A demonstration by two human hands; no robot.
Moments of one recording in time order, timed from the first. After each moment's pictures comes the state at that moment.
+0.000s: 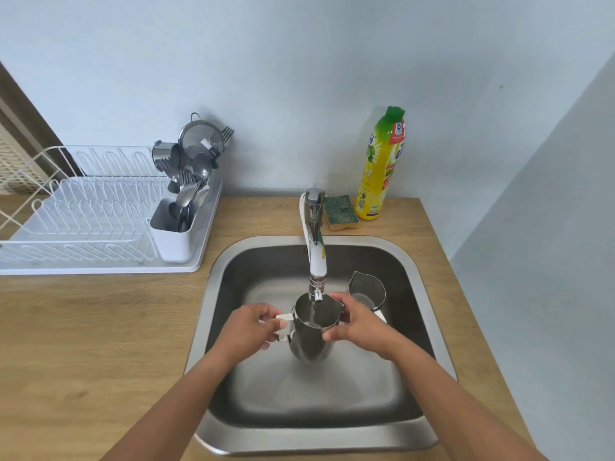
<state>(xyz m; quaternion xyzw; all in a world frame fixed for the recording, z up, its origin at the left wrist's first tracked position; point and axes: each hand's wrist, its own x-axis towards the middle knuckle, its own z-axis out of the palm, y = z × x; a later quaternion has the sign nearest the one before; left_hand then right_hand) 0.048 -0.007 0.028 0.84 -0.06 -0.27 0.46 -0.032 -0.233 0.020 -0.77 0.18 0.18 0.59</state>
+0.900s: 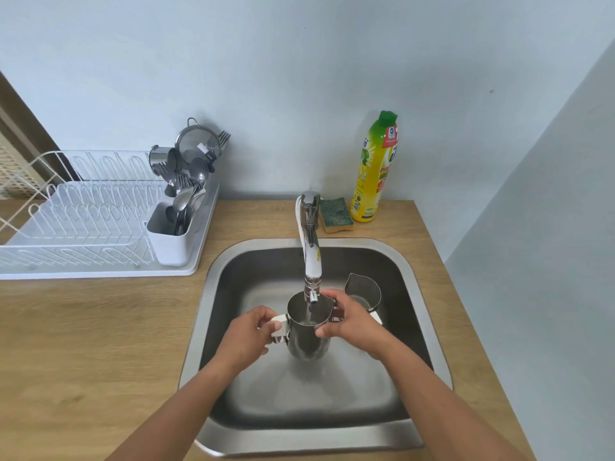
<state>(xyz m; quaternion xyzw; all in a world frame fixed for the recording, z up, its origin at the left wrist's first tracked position) 0.040 -0.009 0.014 0.86 -0.07 -0.25 0.45 -0.030 -0.231 0.016 -0.76 0.18 0.14 0.61</state>
